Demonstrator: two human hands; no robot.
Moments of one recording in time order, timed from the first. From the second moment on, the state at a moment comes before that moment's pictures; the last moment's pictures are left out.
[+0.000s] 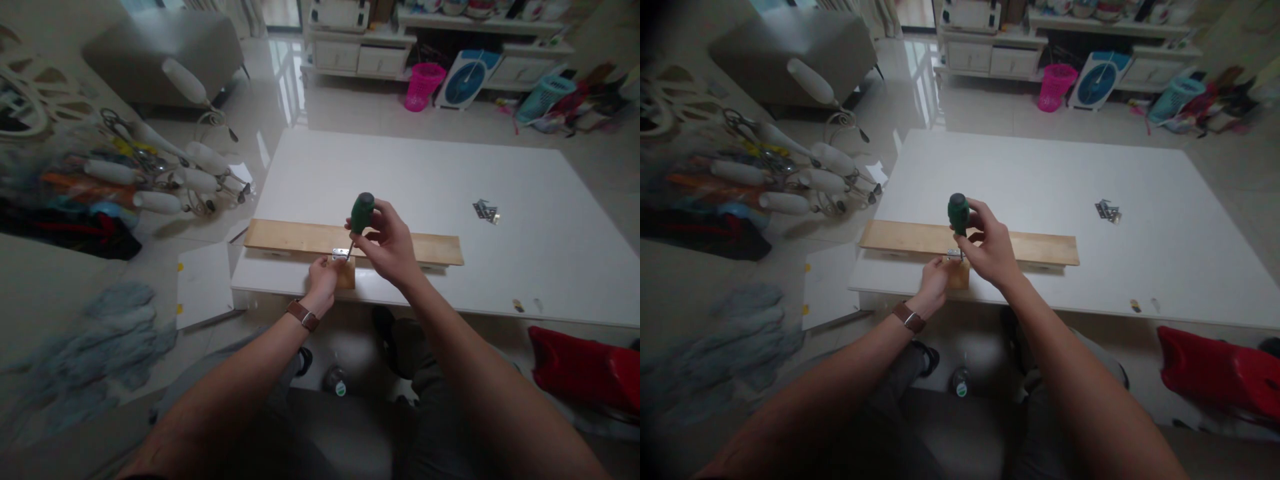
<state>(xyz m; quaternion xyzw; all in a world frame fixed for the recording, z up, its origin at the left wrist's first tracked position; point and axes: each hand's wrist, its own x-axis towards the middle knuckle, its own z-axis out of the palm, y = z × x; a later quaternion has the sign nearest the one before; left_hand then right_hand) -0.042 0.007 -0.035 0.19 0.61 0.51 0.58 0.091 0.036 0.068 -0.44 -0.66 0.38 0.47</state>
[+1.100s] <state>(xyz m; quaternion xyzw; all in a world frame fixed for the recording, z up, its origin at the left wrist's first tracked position) -0.044 0.007 -0.046 0.20 0.59 0.51 0.59 0.088 0.032 0.075 -0.45 -0.65 0.37 0.48</state>
